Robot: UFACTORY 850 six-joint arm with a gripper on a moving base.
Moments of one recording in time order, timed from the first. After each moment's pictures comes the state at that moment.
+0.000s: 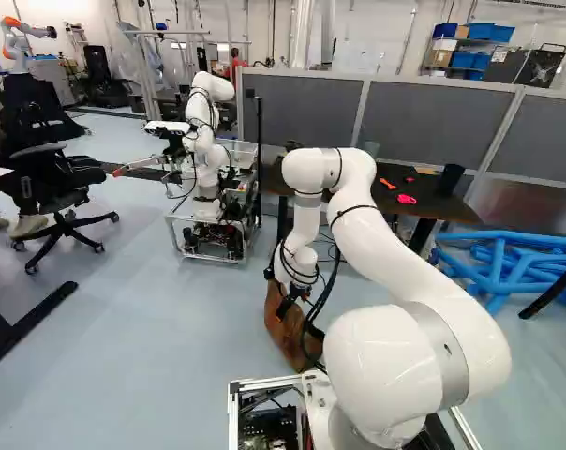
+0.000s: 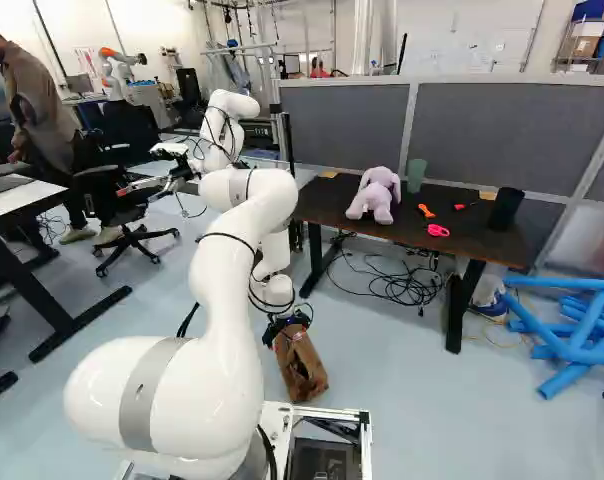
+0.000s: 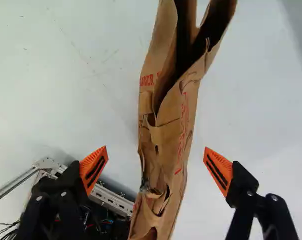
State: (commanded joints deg) arm 1.6 -77.0 -67.2 -11.4 14.0 -21.6
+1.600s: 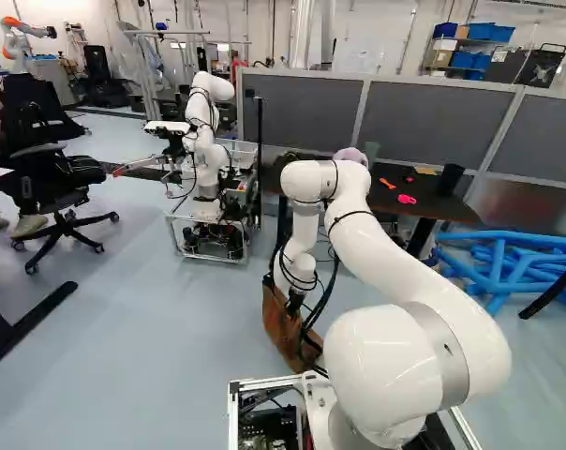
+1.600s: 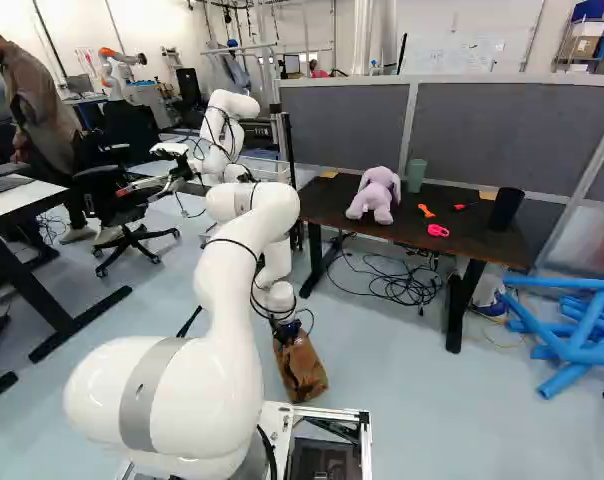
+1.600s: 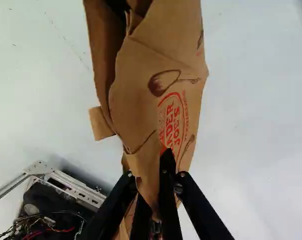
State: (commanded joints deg) arm 1.6 -80.5 -70.3 -11.4 14.0 -21.6
